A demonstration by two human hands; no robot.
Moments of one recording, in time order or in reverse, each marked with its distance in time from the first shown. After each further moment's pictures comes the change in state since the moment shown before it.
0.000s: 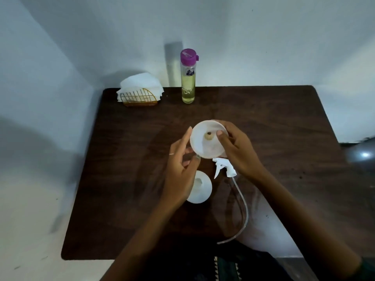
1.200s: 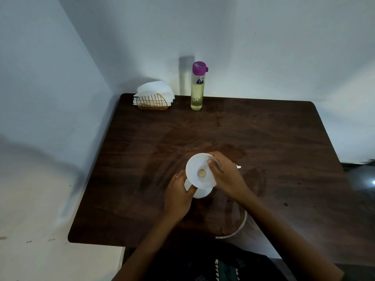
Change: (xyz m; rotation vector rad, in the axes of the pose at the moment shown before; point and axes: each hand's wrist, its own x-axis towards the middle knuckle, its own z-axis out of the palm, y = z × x) left_hand -0.058 -0.075 -0.002 0.353 0.056 -0.150; right_hand -0.061 0.012 0.039 -0.293 -0.084 0.056
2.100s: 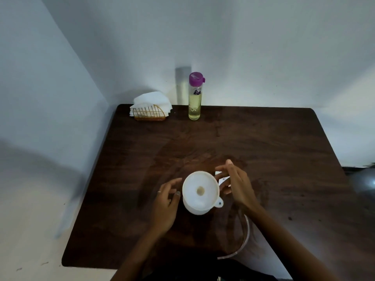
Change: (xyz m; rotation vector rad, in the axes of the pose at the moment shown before) left_hand 0.021 -0.019 -0.024 -0.124 -0.010 0.006; right_hand 0.016 0.026 -0.014 0.493 0.137 0.357
